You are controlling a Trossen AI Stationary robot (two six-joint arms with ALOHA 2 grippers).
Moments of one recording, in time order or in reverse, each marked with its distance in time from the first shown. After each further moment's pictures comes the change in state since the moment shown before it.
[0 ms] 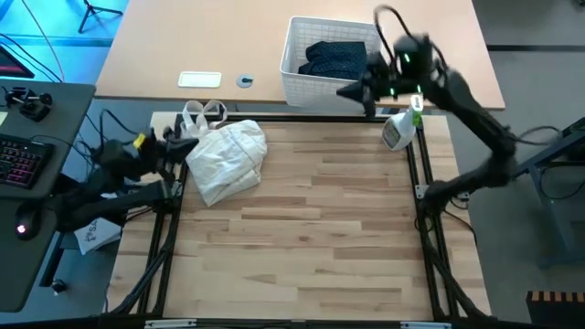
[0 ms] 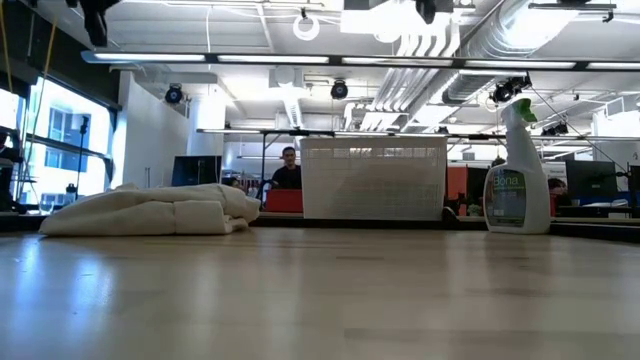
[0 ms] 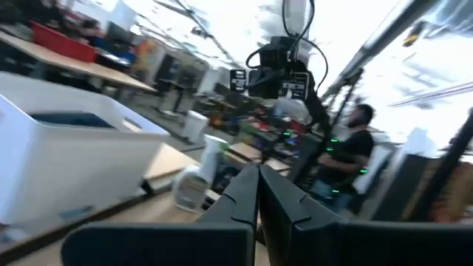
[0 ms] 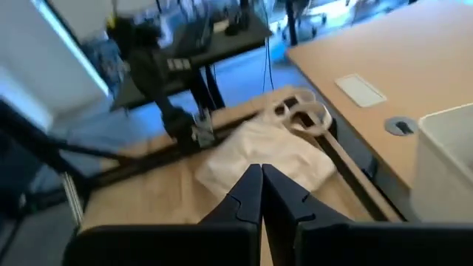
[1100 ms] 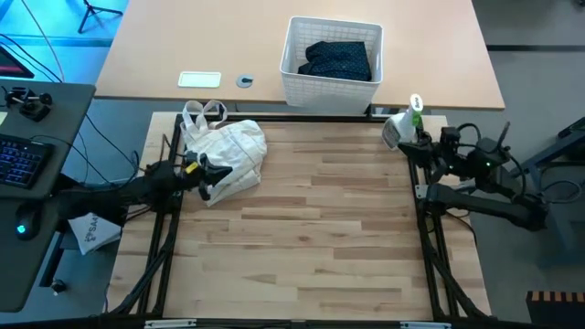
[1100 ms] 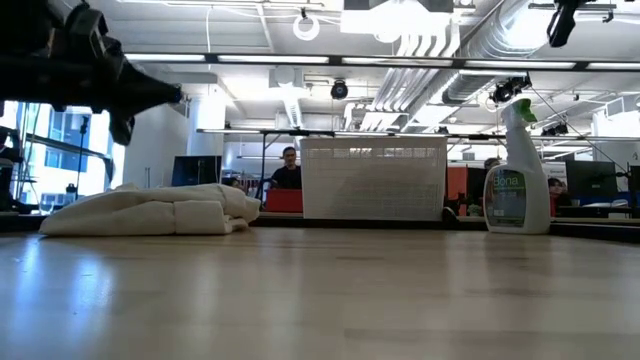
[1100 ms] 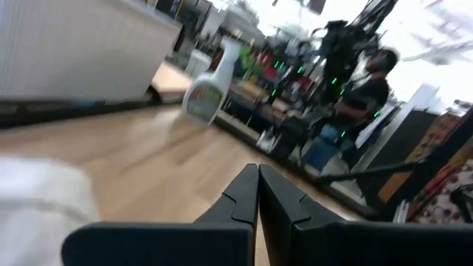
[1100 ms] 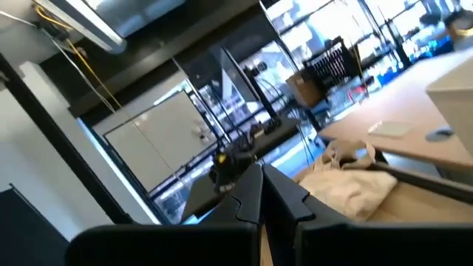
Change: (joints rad) left arm -0.156 -0.009 -0.530 0.355 -0.065 -0.056; right arm 0.365 -1.166 -1.151 0.562 0.475 0.525
